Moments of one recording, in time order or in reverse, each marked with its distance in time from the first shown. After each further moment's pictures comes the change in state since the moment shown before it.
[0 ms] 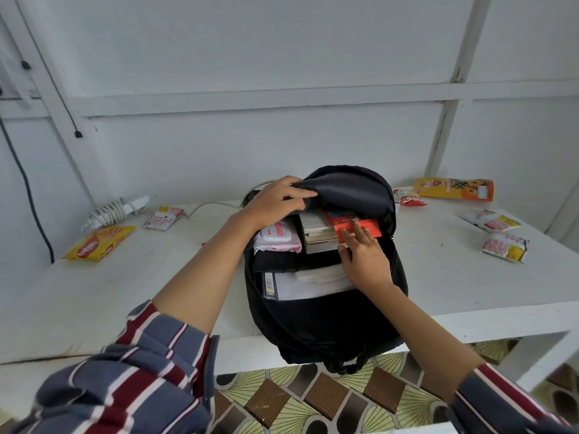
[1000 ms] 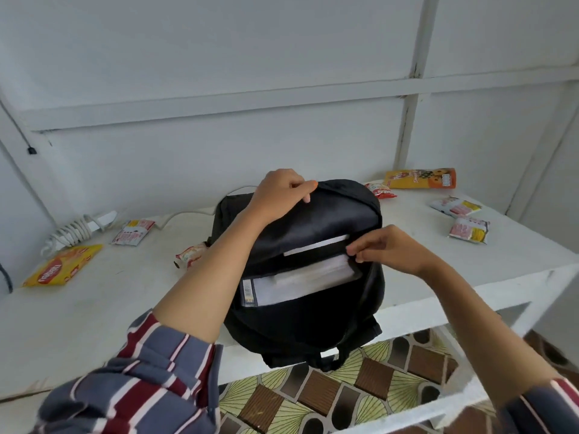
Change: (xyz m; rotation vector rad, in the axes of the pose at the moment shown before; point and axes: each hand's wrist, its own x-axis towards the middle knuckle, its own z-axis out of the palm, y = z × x) left_hand 0.023 0.048 0.026 -0.005 0.120 -0.011; right_hand -0.020 0.043 -0.097 0.631 -0.342 0.029
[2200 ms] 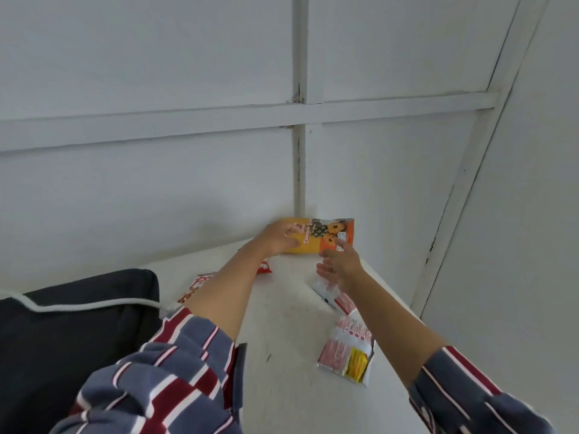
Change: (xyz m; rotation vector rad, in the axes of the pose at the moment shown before) left_hand 0.330 0.046 0.321 -0.004 -0.399 -0.201; right_hand 0.191 0.245 -0.241 0.857 0.539 0.619
